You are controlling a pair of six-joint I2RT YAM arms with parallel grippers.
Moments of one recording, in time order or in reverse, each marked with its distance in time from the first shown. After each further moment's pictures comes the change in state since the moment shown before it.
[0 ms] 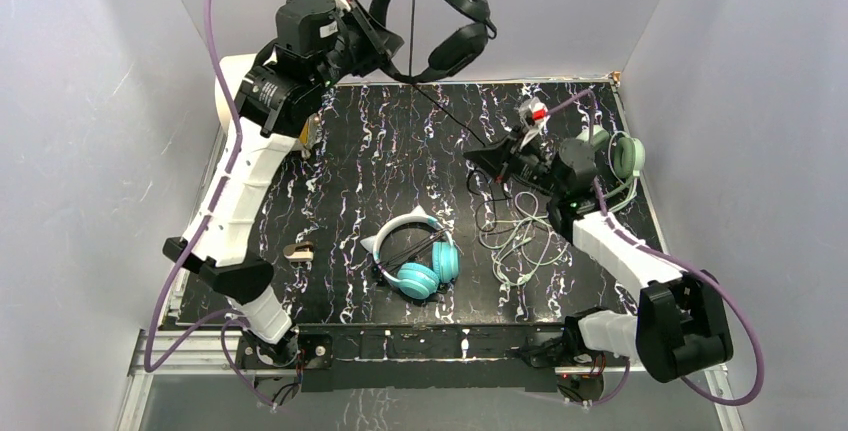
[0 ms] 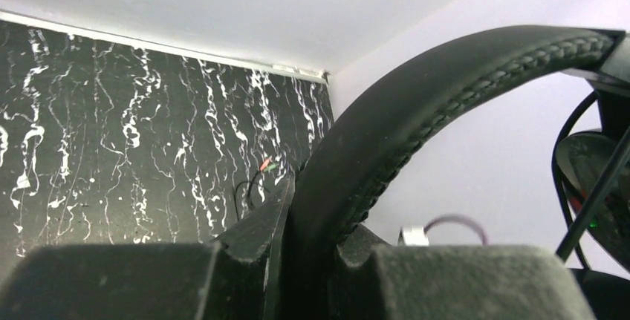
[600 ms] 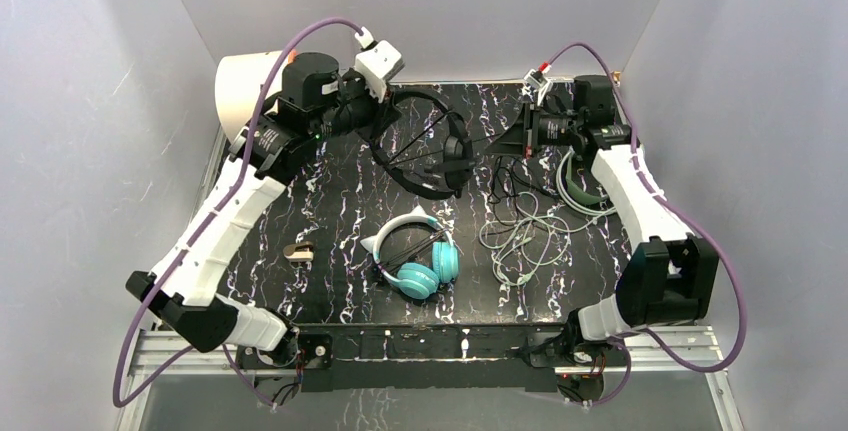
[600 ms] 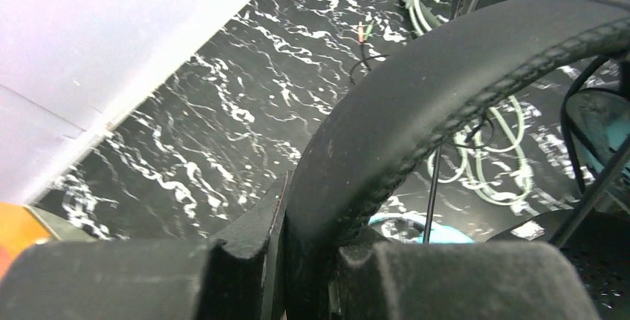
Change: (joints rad) left arm -0.013 -0.302 -0.569 0.101 0.360 0.911; right arm -0.246 0.211 0.590 -1.088 -0.461 -0.122
